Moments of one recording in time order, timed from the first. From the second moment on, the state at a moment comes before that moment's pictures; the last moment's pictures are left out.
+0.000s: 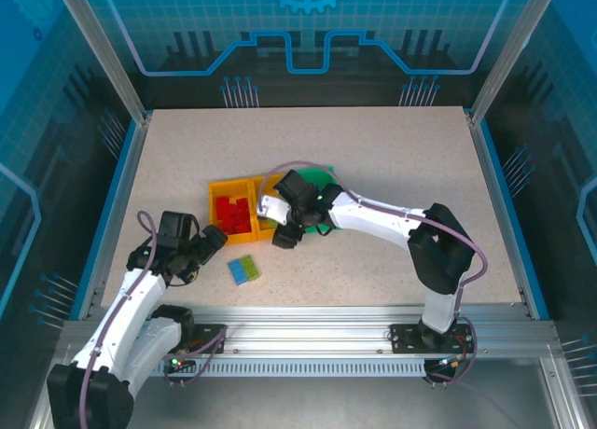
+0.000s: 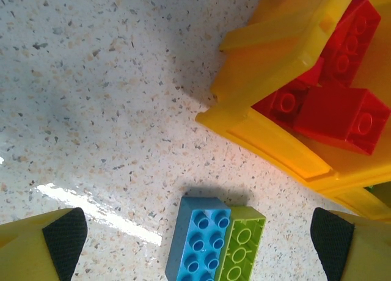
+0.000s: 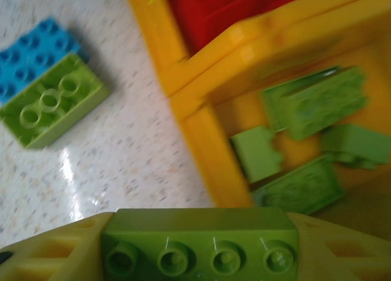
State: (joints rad) left arm -0.10 0.79 0.53 -0.81 0.11 -0.96; right arm 0.87 1.84 1.41 -0.59 -0.13 -0.38
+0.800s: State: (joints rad) left arm -0.21 0.79 0.49 -0.81 0.07 -1.06; right arm 0.80 2.14 1.76 -0.74 -0.02 -0.29
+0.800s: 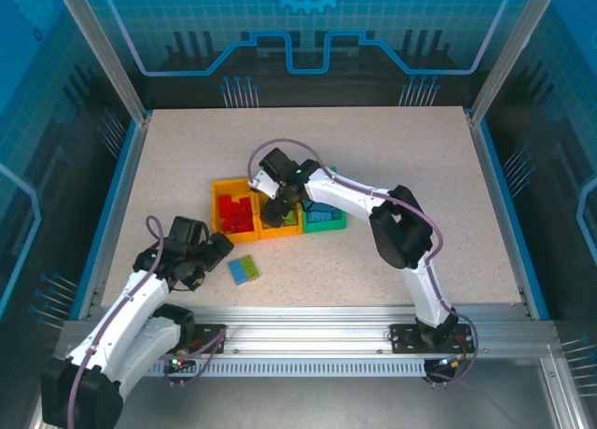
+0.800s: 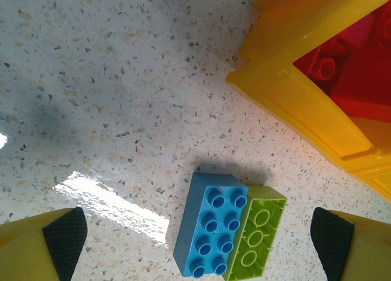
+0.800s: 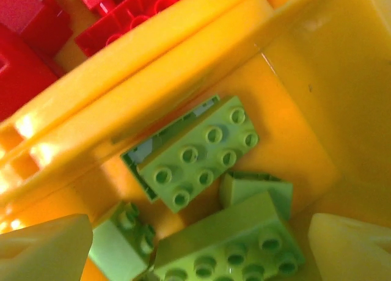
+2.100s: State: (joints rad) left arm -0.08 0.82 0.42 -0.82 0.07 -1.09; right arm 1.10 2.10 1.51 -0.55 -0.20 -0.60
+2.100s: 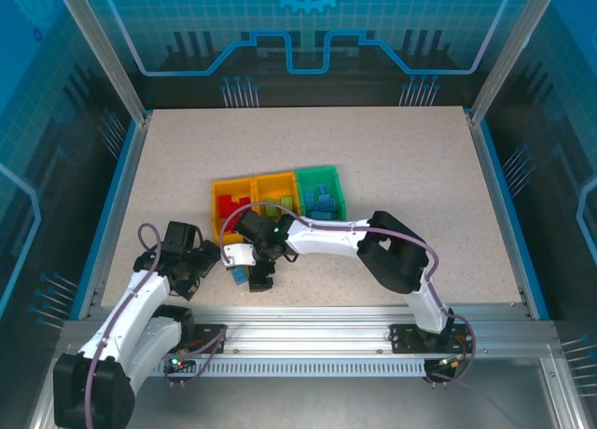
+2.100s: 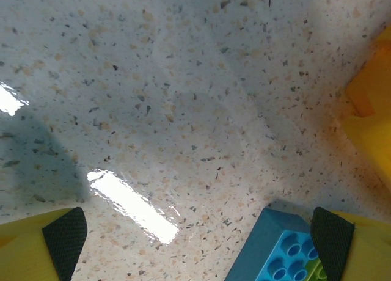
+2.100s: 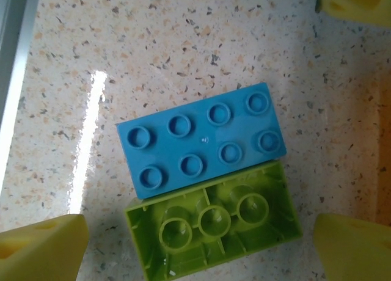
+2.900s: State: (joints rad) left arm -0.07 0.82 0.40 -0.84 0.04 -1.11; right arm 1.09 2.17 1.58 -0.59 -0.19 -0.65
